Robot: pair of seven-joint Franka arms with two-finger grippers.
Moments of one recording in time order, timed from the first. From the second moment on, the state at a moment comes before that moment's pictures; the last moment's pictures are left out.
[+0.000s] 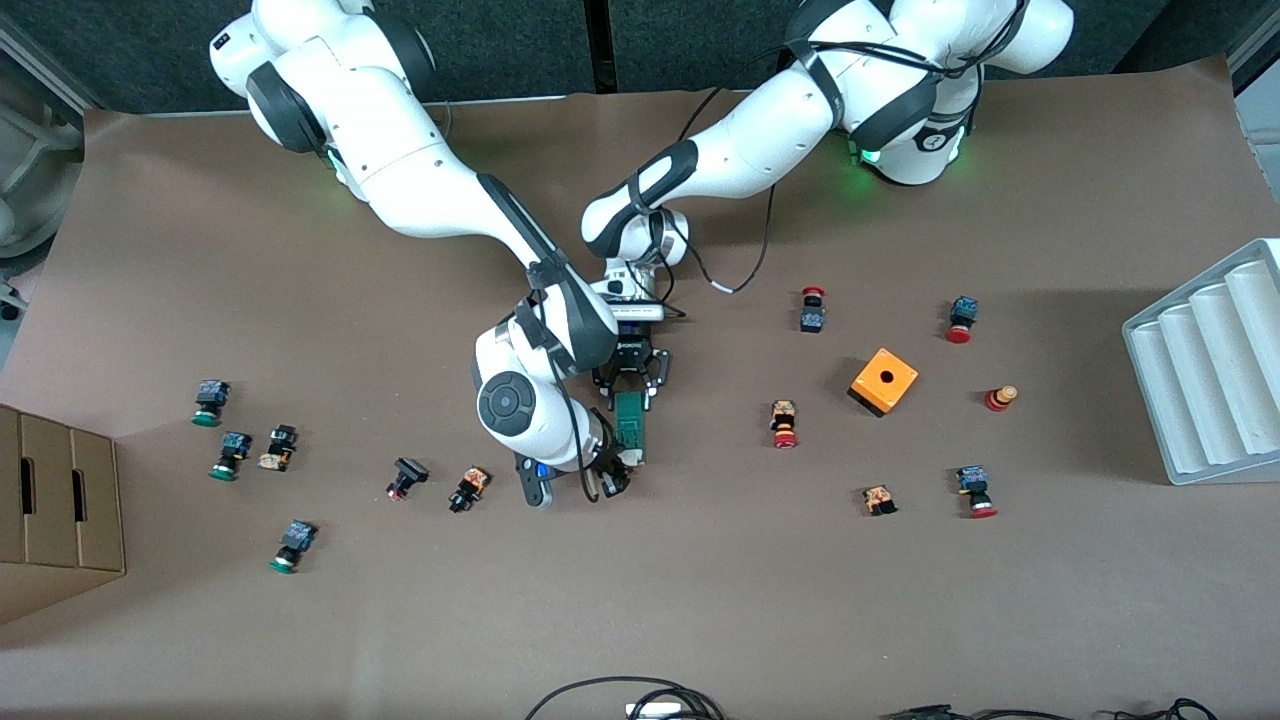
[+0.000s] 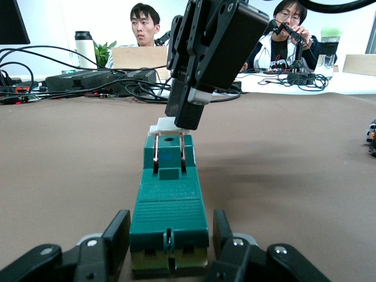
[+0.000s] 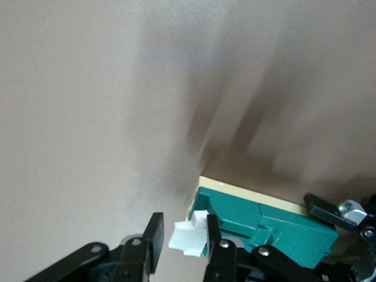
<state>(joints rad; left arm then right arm) -0.76 1.05 -0.40 -1.65 2.14 1.80 -2.53 0.66 0.89 -0.11 -1.30 0.43 2.31 1.59</state>
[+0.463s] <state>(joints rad) -0.76 1.05 -0.40 -1.65 2.14 1.80 -2.50 0.66 0.90 -0.11 -1.30 0.43 2.31 1.59</state>
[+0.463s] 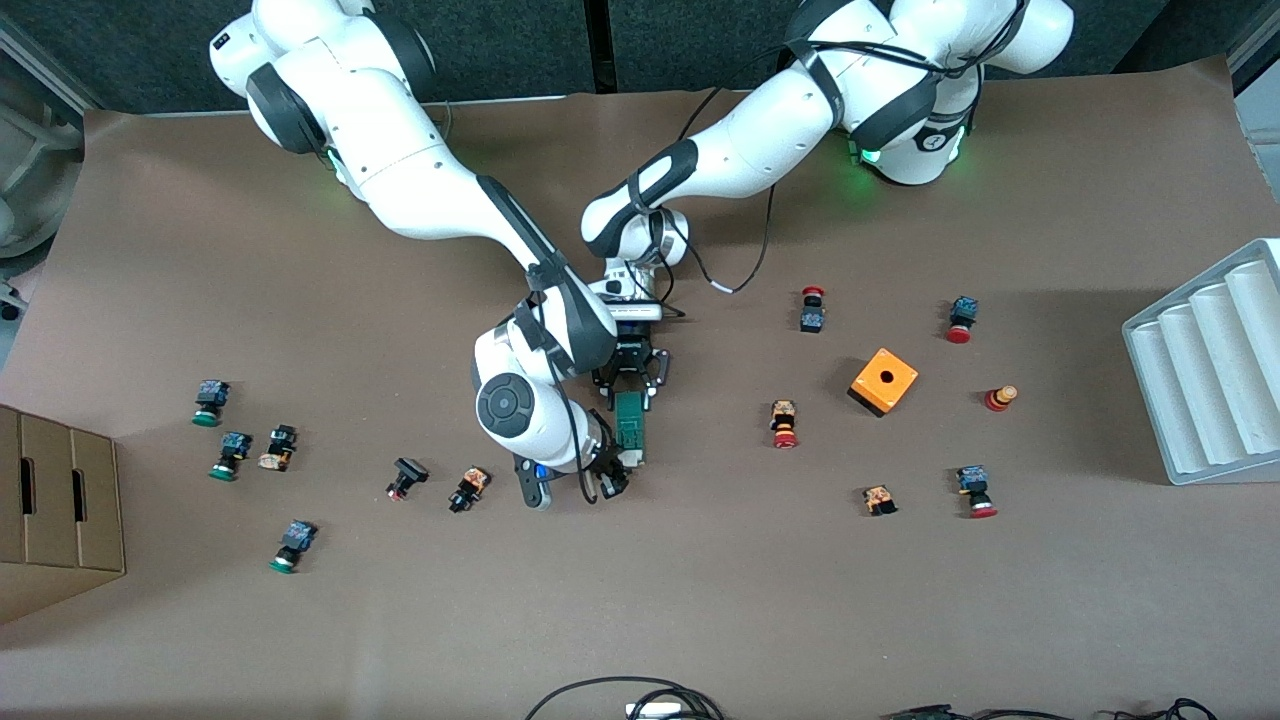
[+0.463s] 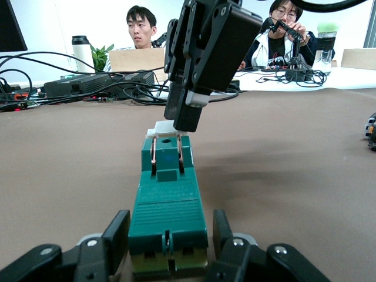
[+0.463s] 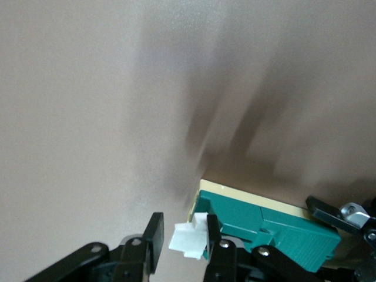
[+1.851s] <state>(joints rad) -0.76 1.05 -0.40 -1.65 2.14 1.80 -2.57 0.40 0.49 -0.13 -1.36 0.35 1.79 0.99</state>
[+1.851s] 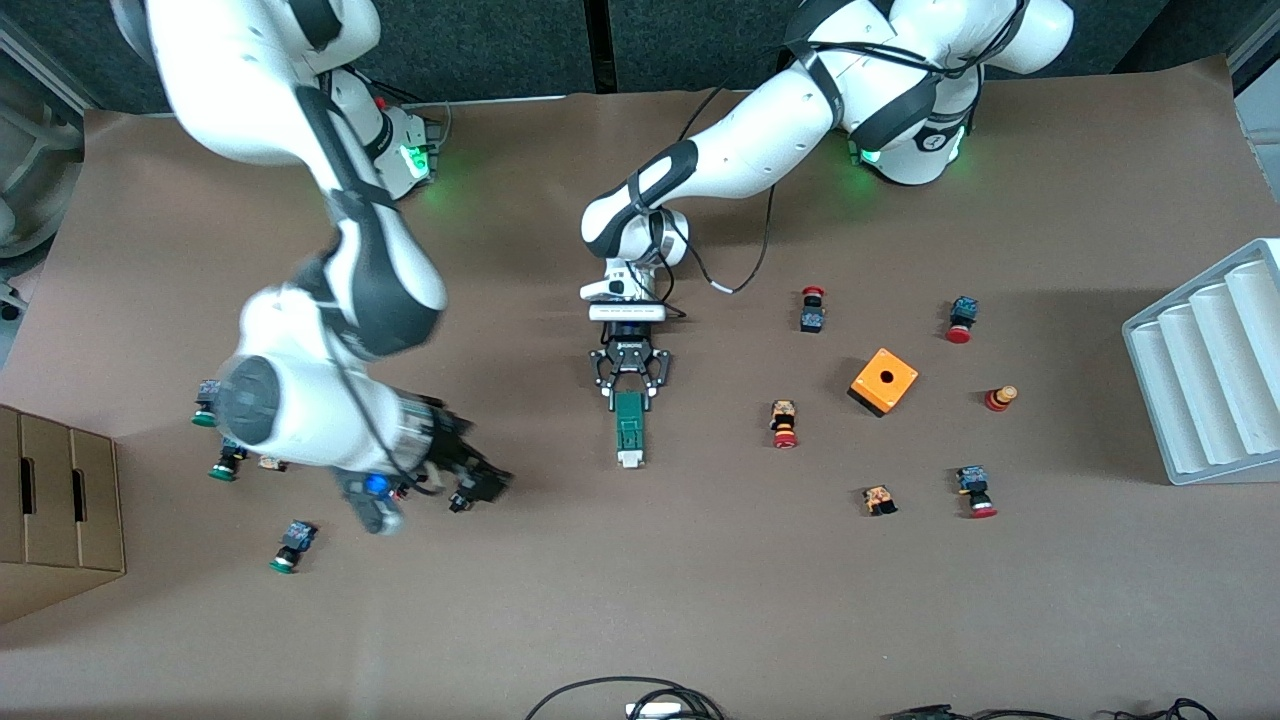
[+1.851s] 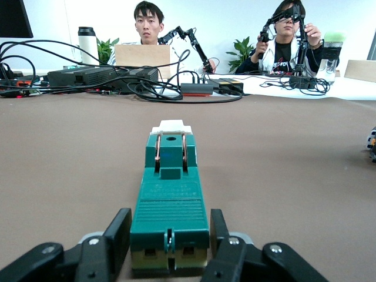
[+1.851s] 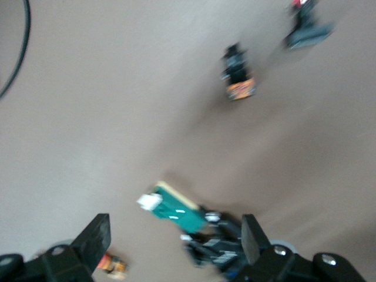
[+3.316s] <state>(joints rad) -0.75 0.91 -0.43 -1.62 1.77 1.96 -2.21 0.04 0.03 -0.15 -1.63 0.04 1.59 -0.04</state>
